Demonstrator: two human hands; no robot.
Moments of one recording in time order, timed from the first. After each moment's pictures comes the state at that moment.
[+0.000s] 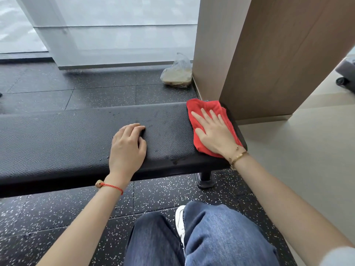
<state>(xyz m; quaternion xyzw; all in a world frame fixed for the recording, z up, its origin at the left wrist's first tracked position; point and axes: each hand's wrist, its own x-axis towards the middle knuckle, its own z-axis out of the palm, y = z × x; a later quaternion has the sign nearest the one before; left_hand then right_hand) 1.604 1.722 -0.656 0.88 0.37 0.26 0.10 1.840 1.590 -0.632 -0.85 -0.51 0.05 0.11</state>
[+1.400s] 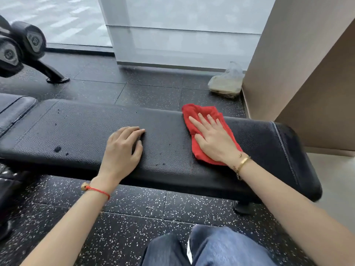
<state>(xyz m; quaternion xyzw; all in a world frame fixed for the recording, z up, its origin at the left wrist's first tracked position) 1.478 1.808 -0.650 0.87 0.43 0.26 0.05 1.748 1.723 -0.628 -0.76 -0.64 0.07 0.09</state>
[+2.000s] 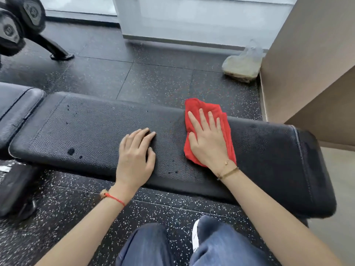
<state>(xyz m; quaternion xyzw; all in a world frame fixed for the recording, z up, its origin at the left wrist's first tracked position) 1.481 1.804 -0.649 0.85 0.47 0.23 0.05 1.699 1.764 -0.625 -0.79 -0.61 0.05 0.10</state>
